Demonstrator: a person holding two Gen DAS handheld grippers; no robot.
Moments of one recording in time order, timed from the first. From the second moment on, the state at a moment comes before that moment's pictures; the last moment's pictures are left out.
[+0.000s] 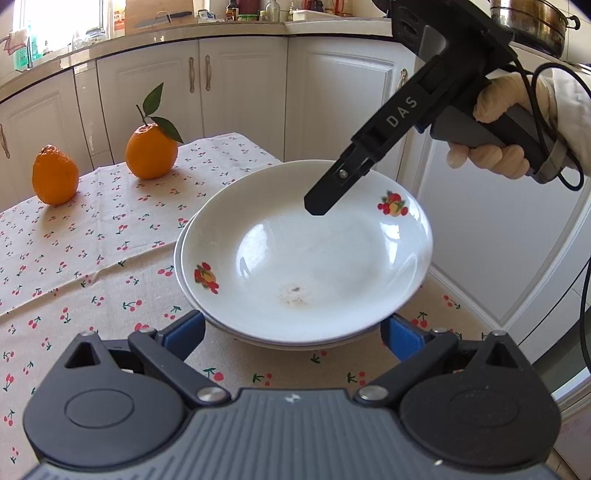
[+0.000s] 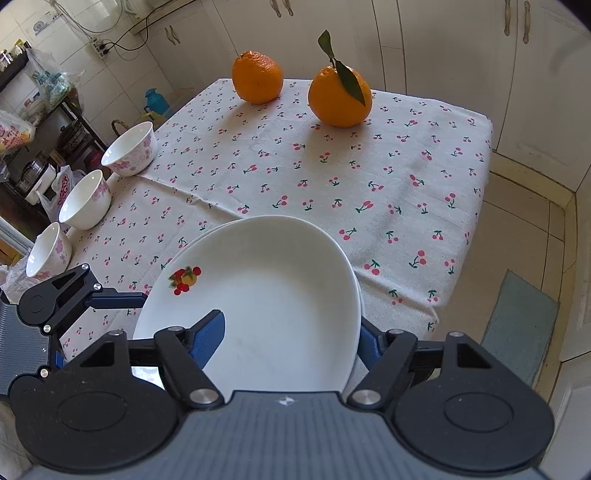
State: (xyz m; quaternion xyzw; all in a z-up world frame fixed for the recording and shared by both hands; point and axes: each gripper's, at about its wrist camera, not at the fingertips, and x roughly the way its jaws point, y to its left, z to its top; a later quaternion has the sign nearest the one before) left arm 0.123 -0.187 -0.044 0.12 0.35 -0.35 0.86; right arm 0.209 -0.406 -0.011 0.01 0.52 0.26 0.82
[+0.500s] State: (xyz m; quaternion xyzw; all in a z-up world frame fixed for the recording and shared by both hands) left arm 0.121 -0.186 -0.044 0.13 0.34 -0.34 0.87; right arm 0.205 -0.397 -0.010 -0.01 0.53 0.24 0.82
